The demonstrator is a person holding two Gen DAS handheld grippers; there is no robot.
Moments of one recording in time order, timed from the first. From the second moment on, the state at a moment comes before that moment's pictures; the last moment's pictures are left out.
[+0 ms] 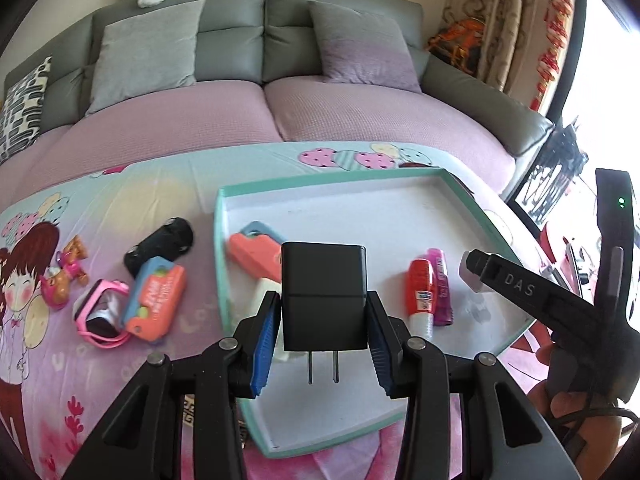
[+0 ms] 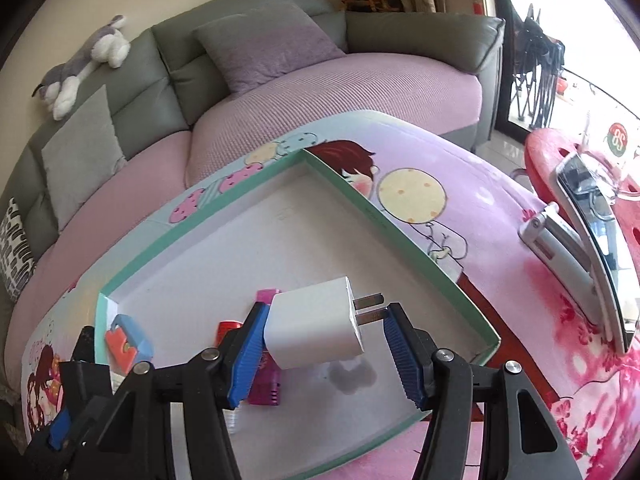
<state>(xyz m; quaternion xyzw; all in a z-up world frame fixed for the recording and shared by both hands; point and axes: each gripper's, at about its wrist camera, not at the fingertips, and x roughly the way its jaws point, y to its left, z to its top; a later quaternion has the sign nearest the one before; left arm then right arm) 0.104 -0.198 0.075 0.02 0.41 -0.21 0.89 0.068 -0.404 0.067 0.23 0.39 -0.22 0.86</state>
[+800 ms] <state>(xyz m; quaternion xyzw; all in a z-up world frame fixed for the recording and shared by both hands) 0.102 -0.209 0.066 0.03 0.42 -0.20 0.88 0.073 -0.397 0.066 0.22 0.40 -0.21 0.87</state>
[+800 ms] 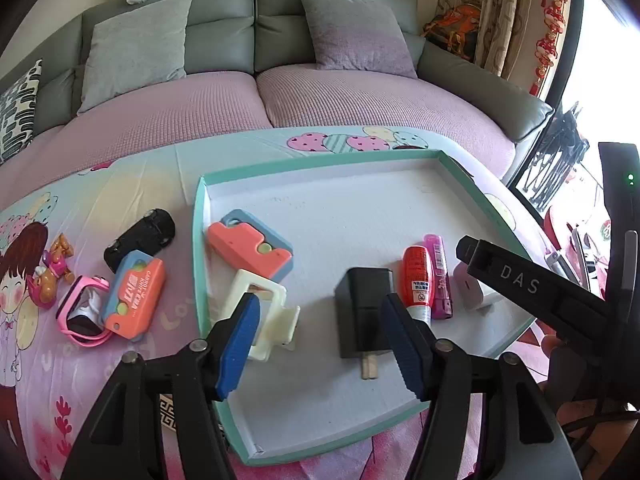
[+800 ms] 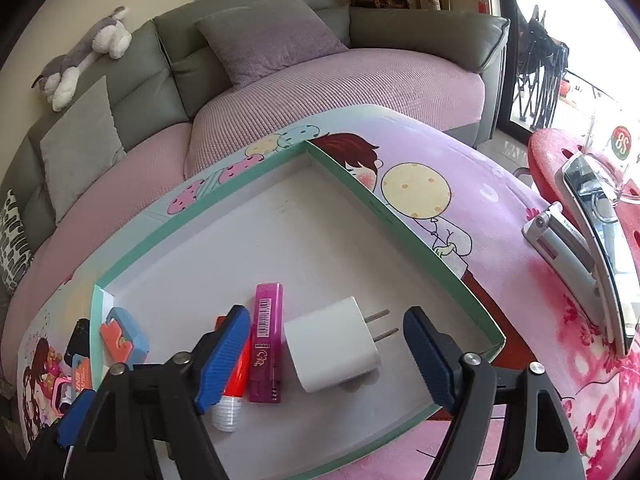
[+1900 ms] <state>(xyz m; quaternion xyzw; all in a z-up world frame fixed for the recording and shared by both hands) 0.134 -0.040 0.062 -0.12 0.39 0.05 0.91 0.101 -0.299 0.079 0.16 0.39 -0.07 0.90</state>
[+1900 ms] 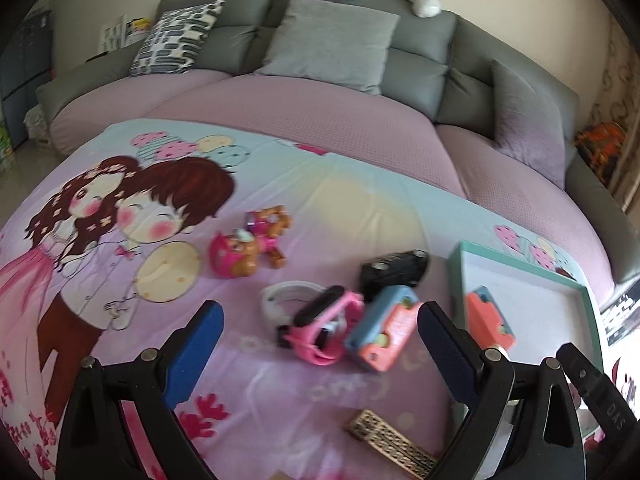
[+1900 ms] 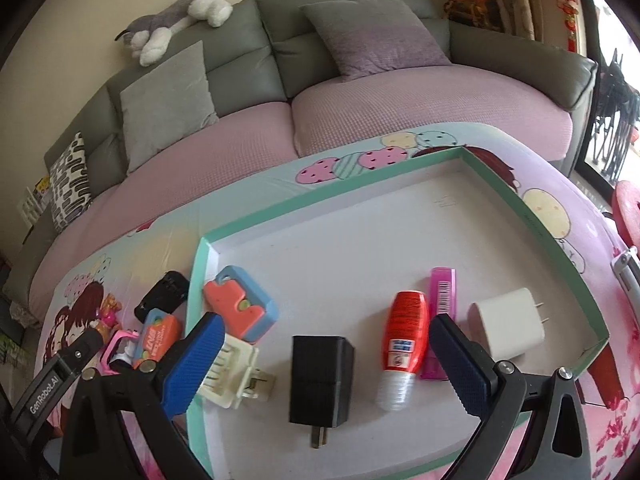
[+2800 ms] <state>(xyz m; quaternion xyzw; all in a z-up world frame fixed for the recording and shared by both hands) 0.125 0.044 0.027 -0.15 0.48 0.12 0.86 0.102 -0.173 0.074 0.05 0.41 0.09 0.90</state>
